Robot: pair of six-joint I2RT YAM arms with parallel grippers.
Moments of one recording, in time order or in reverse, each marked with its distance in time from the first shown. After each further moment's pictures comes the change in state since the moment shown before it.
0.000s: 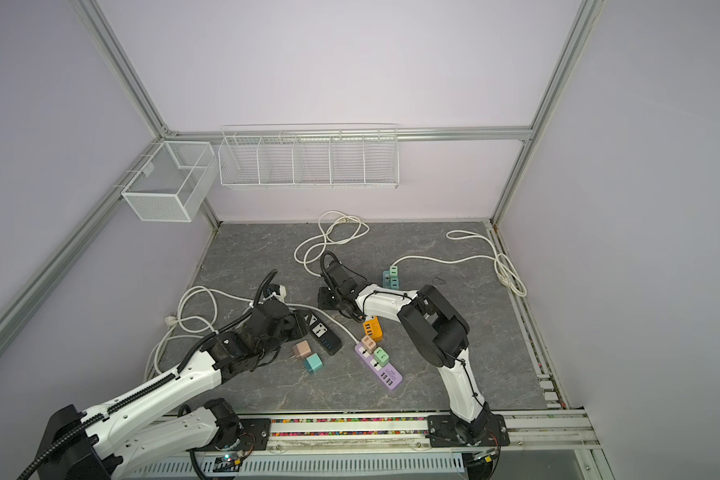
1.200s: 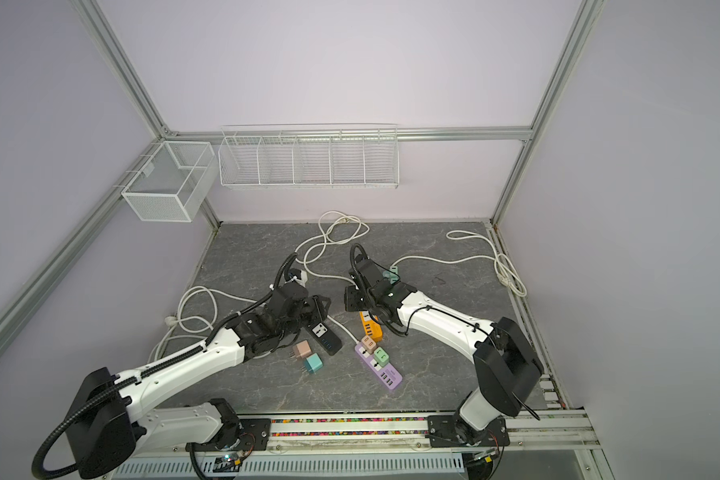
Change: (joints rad) left arm -0.026 0.179 0.144 0.088 0.043 0.000; right arm -0.028 -0.465 -0.229 -0.211 0.101 -0.097
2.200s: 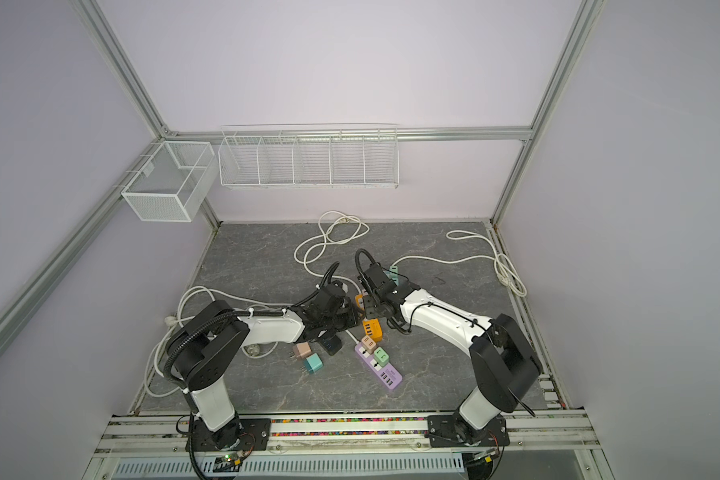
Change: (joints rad) left arm -0.014 0.639 0.113 0.426 0.349 -0.127; right arm -0.073 -0.052 -0.056 -0.239 0.186 -0.175
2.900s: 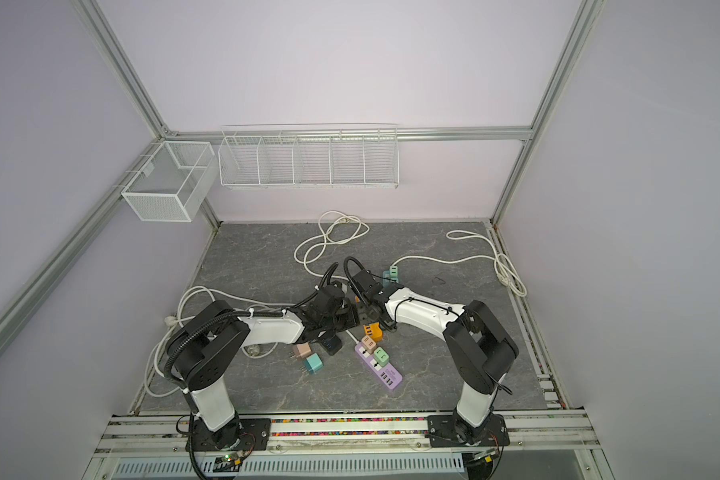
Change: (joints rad) left arm 0.000 0.001 -0.025 0.043 -0.001 -0.009; right arm 0.030 0.175 0.043 0.007 -0.017 -0.001
